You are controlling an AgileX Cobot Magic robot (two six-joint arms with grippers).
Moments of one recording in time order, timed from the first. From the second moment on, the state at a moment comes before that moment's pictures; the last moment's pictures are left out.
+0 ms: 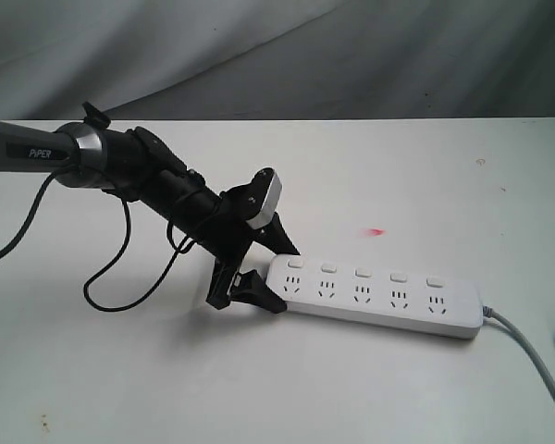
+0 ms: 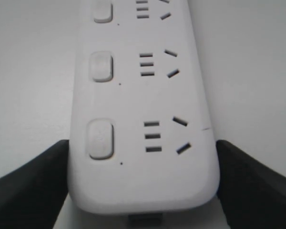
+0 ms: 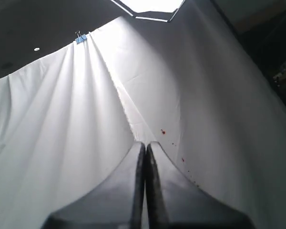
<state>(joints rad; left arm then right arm) -0.24 2.34 -1.51 -1.02 1.02 2.09 -0.12 0.11 -0.22 0.27 -0.24 0.24</state>
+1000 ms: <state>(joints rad) -0.24 2.34 -1.51 -1.02 1.02 2.09 -0.12 1.41 -1.61 0.58 1.11 -0.88</state>
